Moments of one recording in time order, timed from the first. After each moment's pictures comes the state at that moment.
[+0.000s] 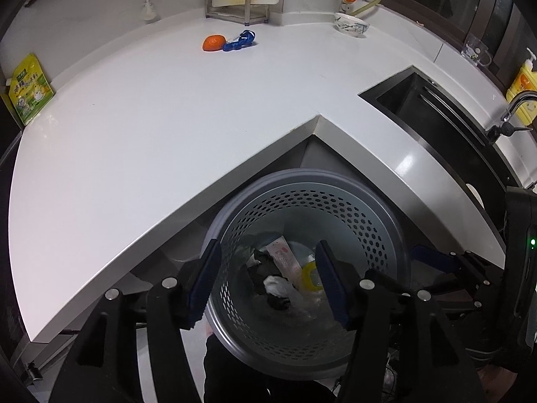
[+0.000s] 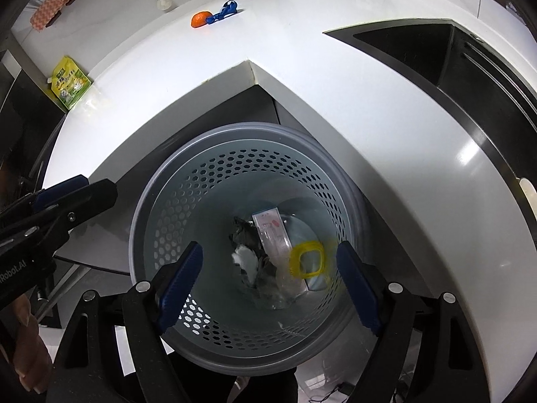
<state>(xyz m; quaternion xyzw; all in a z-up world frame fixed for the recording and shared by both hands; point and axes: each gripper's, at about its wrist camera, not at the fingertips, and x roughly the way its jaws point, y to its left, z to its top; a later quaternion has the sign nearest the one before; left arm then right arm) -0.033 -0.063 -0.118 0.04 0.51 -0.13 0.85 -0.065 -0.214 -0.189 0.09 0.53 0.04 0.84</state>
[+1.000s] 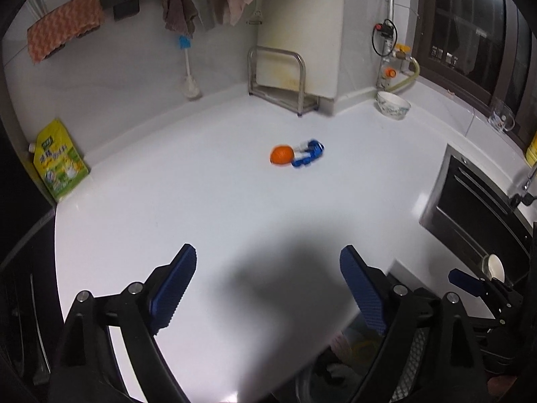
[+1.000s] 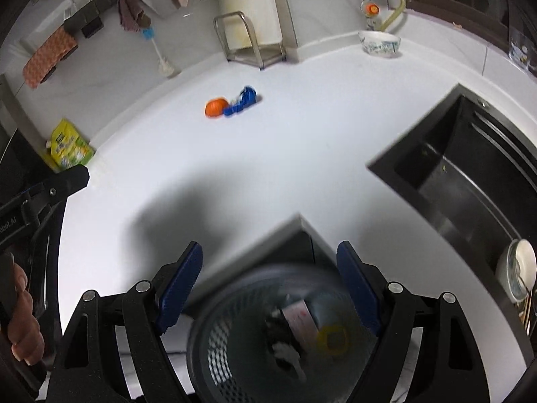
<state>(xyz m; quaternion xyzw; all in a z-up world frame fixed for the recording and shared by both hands) 0.096 0.014 -0.022 0.05 0.40 -0.10 0.91 0.040 -0.174 -0.104 0.11 0.44 0.00 0.89</state>
